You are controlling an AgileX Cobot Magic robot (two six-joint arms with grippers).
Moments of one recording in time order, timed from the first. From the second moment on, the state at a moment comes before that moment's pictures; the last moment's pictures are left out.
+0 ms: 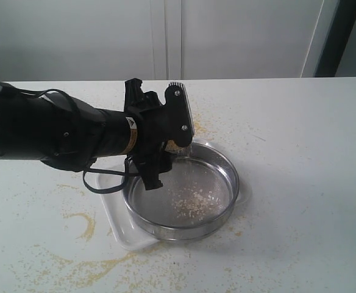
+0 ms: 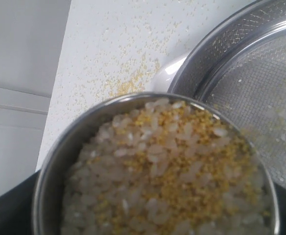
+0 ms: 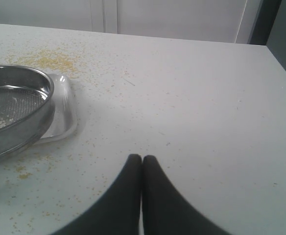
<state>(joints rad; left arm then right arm) -0.79 1.73 -1.04 1.66 0.15 -0.79 0.11 0.01 0.00 0.07 0.36 -0.07</state>
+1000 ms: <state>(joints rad) -0.79 1.73 -1.04 1.66 0.15 -0.68 0.11 0.01 0.00 0.07 0.36 -0.07</state>
